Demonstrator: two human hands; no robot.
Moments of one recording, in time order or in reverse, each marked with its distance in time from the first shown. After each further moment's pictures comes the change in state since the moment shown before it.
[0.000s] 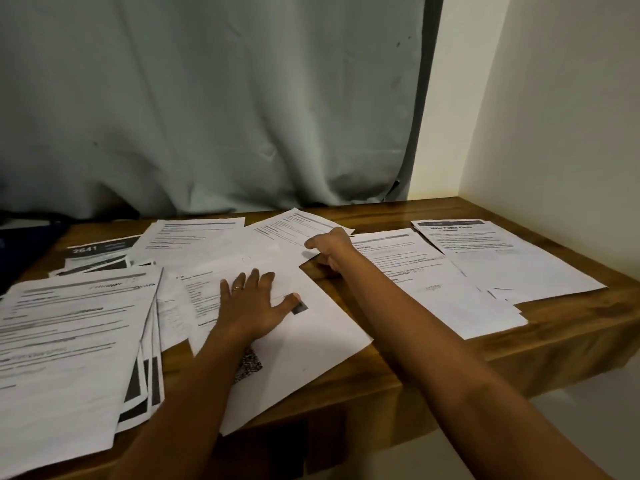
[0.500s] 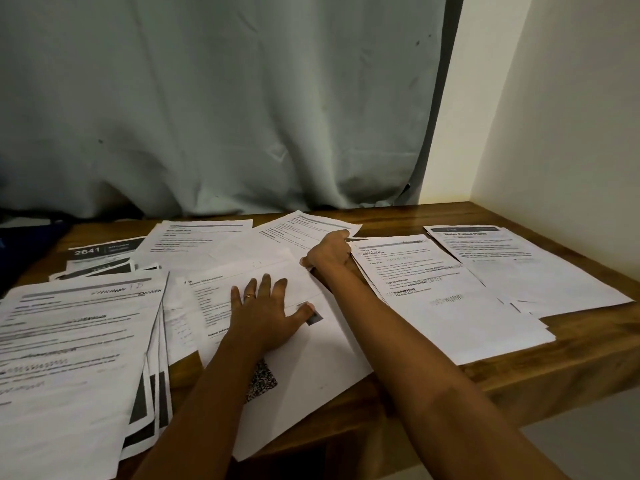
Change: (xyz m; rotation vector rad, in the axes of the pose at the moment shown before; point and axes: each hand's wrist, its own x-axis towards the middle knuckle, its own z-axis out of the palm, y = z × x) left_hand 0.008 -0.001 0.004 0.026 -0.031 0.006; right_hand 0.026 -0.001 0.049 -0.306 0.293 -0.105
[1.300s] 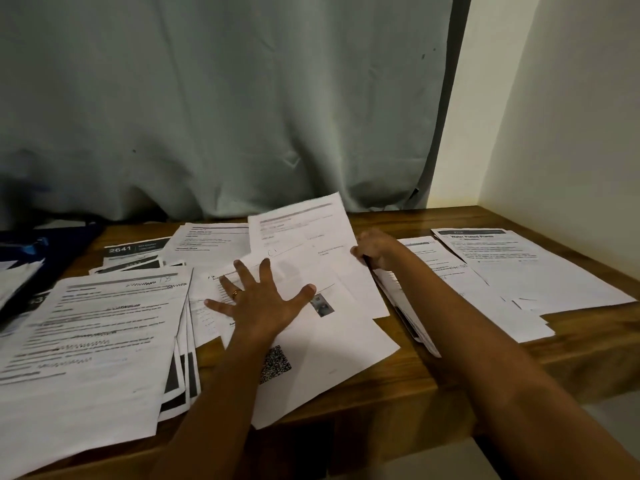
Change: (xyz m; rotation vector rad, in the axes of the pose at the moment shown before) left_hand -0.019 -0.006 -0.014 -0.227 0.162 -0.296; right_hand 0.005 0.027 -0.080 0.027 -0.402 -0.090
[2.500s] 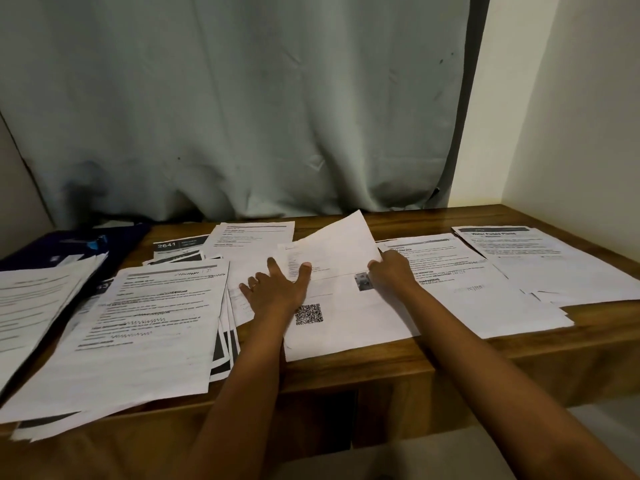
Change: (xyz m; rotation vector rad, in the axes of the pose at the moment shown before) left_hand 0.004 -0.019 -0.012 -0.084 -0.021 -0.116; right_hand -0.056 0.031 0.042 0.064 0.267 -0.066
